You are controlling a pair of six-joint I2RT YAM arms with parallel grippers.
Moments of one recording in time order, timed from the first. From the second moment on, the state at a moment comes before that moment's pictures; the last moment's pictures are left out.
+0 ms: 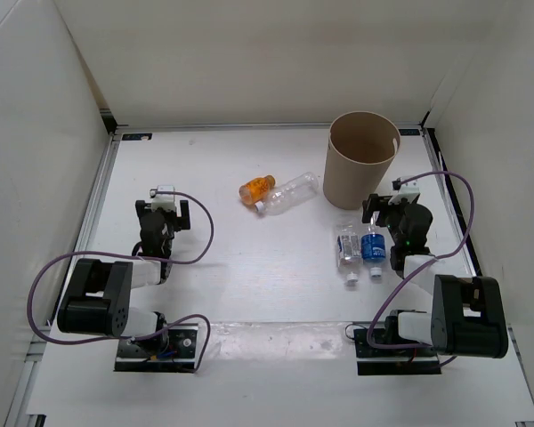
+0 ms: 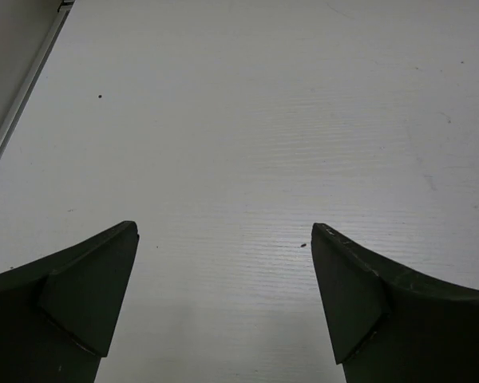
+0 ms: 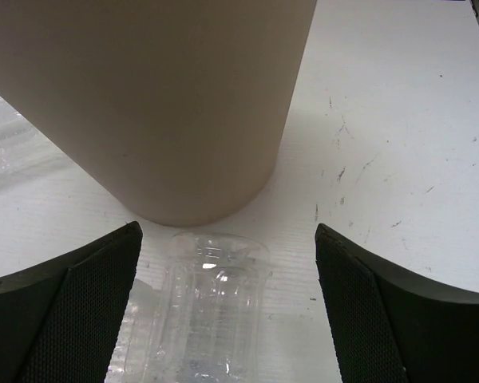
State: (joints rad) left arm -0.10 1.39 0.27 0.91 -0.20 0.11; right arm -0.01 1.25 0.34 0.71 -0.15 -0.01
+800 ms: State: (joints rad) left arm -0.10 1.25 1.43 -0.42 -0.30 -0.01; right arm -0.07 1.19 0.32 0.72 -0.20 0.02
